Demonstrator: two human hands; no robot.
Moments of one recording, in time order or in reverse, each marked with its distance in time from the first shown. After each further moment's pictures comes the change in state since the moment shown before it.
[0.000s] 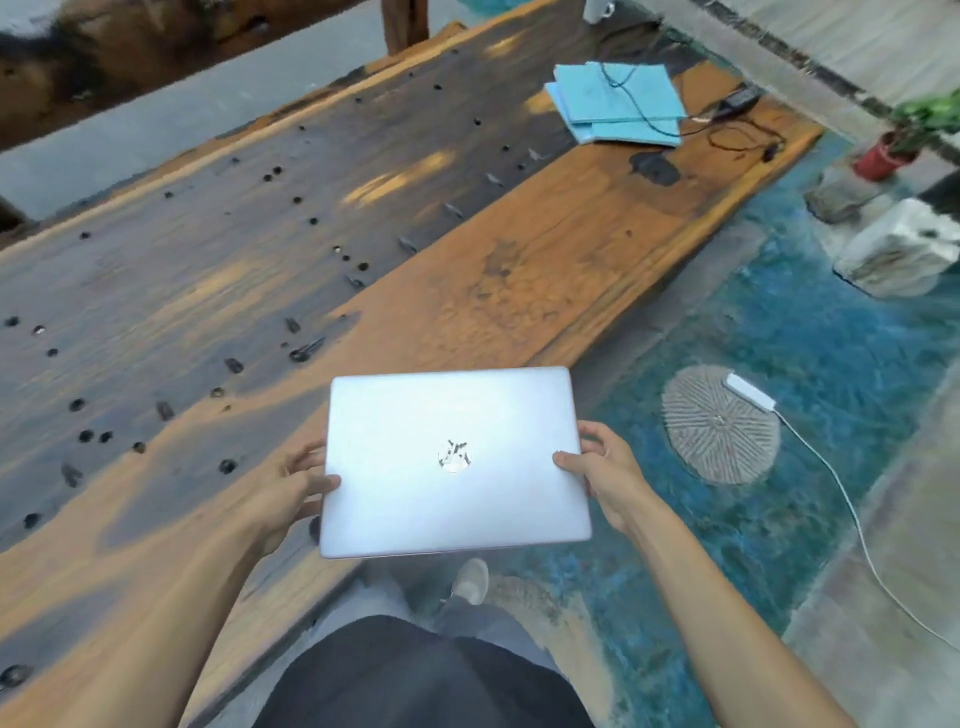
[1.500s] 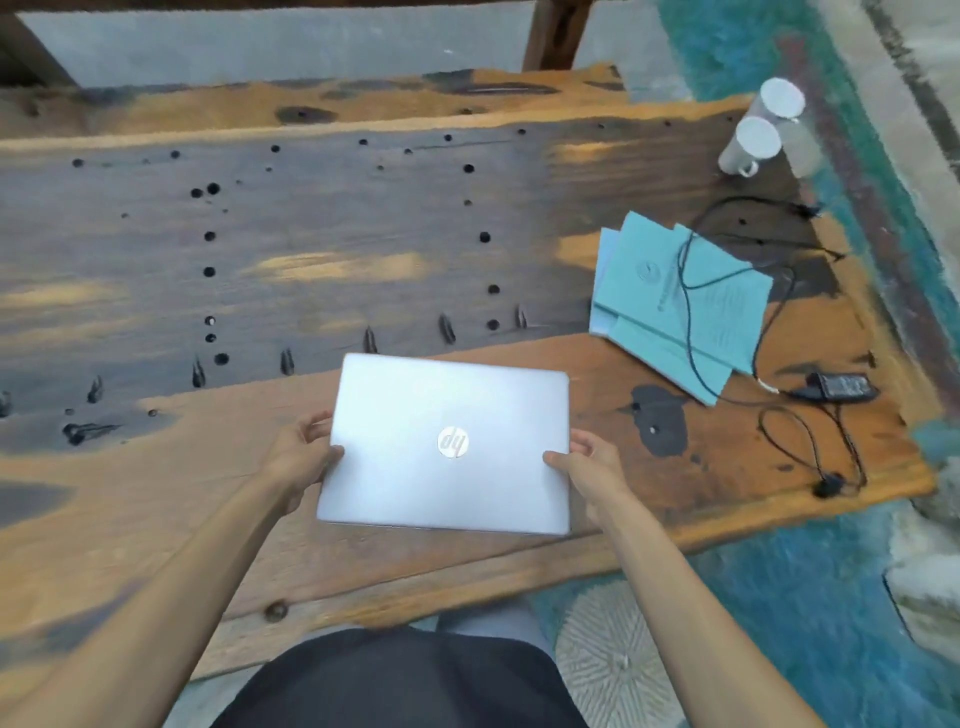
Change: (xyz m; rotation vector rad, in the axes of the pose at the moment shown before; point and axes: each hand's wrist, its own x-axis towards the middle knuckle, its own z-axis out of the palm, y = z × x) left_hand 0.279 0.261 0.307 -0.337 0.393 -0.131; right_hand 0.475 -0.335 -0.145 -0.405 -0.183 0.053
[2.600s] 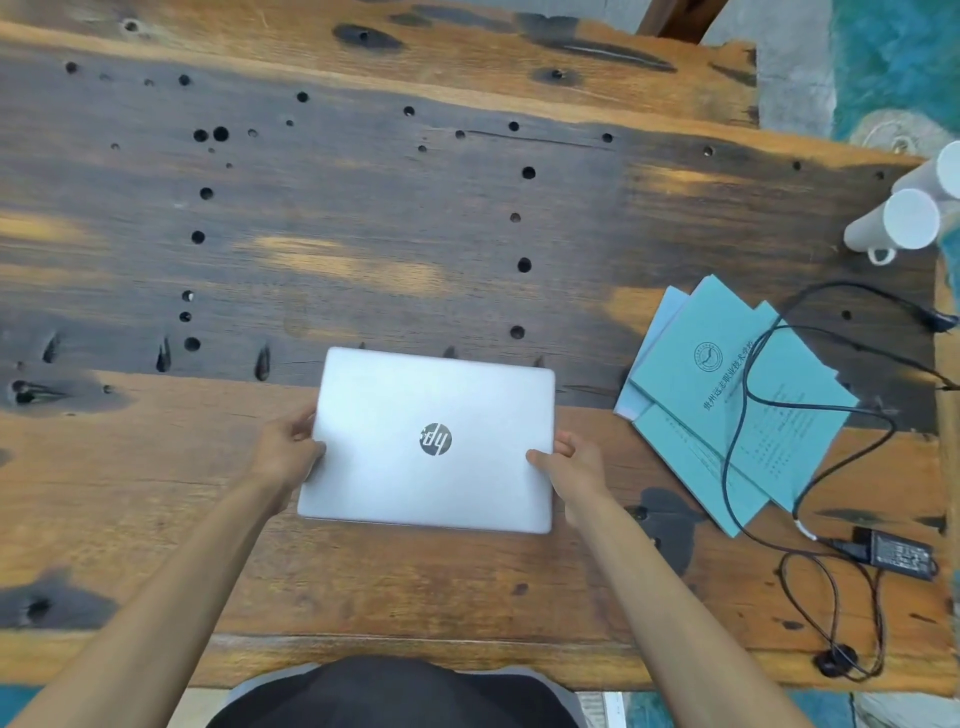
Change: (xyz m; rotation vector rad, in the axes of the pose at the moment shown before) left_hand 0.067 0.020 0.047 -0.037 0.253 -0.100; right_hand 0.125 -0.098 0.032 -0.201 -0.141 0.089
